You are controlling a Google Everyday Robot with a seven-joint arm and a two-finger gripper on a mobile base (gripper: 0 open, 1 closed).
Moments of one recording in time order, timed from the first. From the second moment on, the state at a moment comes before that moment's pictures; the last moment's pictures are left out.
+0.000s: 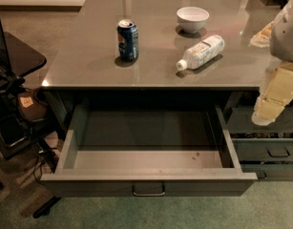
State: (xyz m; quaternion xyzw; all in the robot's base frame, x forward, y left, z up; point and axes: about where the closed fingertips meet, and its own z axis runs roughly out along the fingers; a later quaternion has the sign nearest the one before) arm 0.438 -0.217 0.976 -0.60 0.78 -0.03 0.16
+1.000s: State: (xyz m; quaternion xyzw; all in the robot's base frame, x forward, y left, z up) arm 0.428 -0.227 0.904 -0.59 0.79 0.01 0.16
